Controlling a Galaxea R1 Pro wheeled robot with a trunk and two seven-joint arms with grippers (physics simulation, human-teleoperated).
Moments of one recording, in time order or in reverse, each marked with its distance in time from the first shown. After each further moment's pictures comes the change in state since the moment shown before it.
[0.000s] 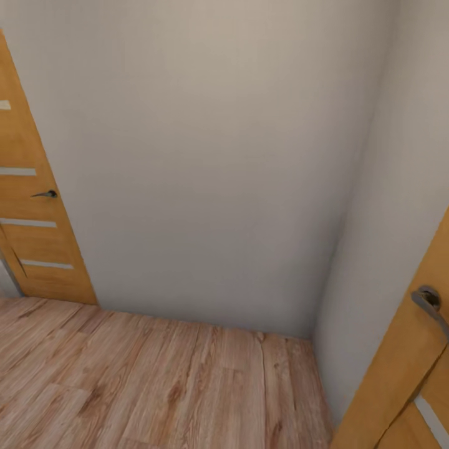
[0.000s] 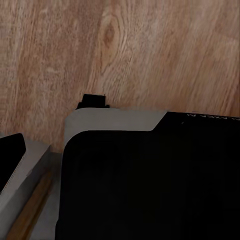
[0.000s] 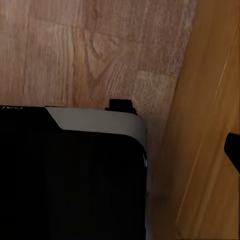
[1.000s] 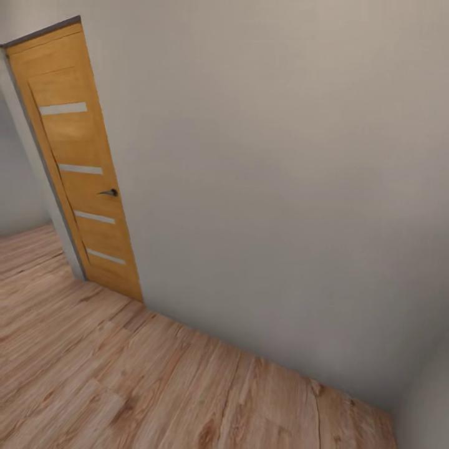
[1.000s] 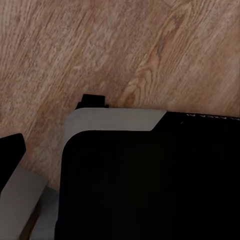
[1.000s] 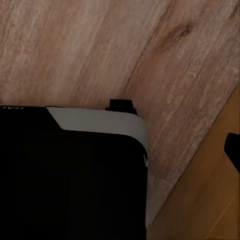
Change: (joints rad) left arm 0.000 -0.001 -0.001 0.000 0.000 0.000 0.000; right arm 0.000 0.001 0.001 0.000 0.000 0.000 0.000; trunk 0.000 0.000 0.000
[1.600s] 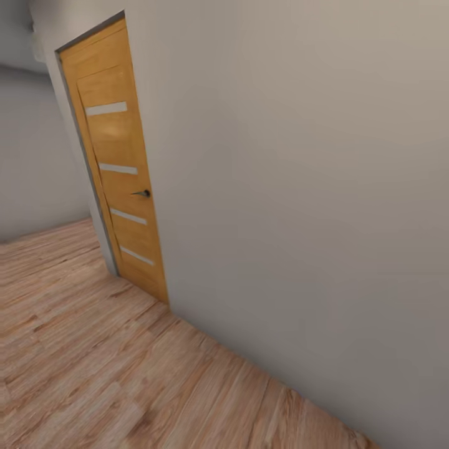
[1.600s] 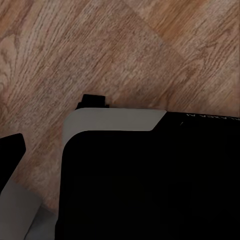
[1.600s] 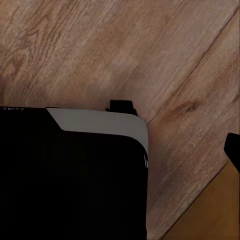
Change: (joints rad) left arm 0.000 0.000 0.000 0.000 0.000 0.000 0.001; right arm 0.000 0.000 -0.001 0.000 -0.001 -0.004 0.000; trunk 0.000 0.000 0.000
